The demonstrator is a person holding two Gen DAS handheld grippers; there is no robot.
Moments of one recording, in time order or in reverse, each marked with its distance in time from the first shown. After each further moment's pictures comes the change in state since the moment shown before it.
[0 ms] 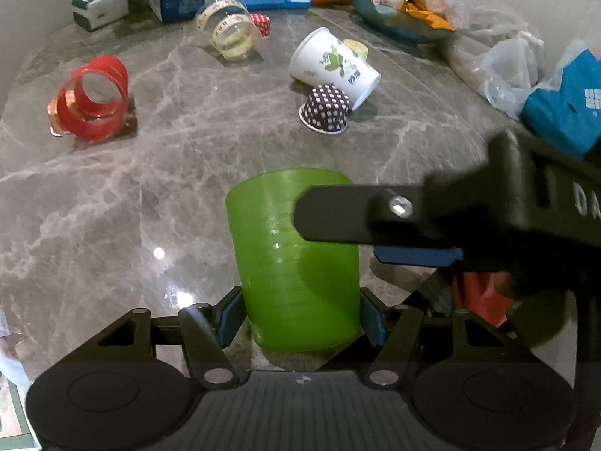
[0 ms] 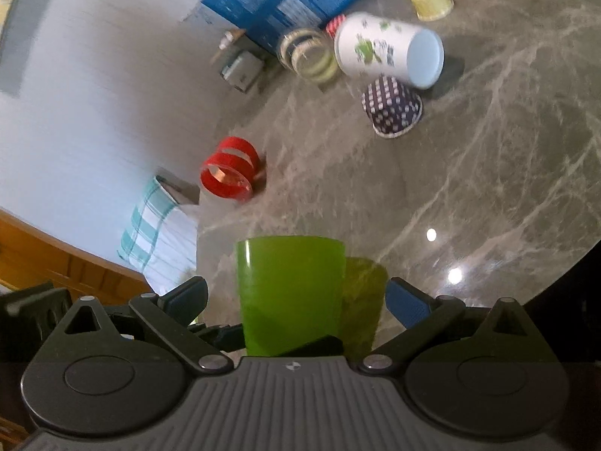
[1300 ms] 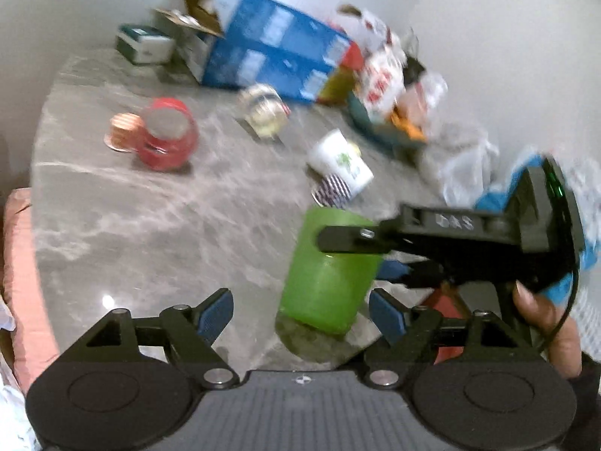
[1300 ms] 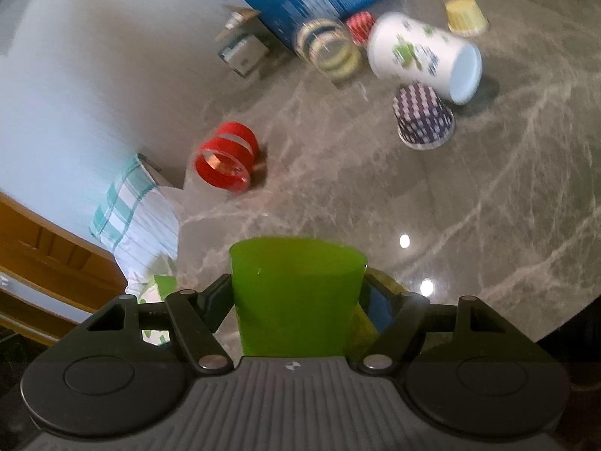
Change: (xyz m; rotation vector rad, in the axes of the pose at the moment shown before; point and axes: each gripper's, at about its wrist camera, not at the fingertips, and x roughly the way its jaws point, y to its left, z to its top) left arm -0.069 0.081 -0.052 -0.157 -0.327 -0.190; right arm 0.017 0.035 0.005 -0.128 -0.001 -0.100
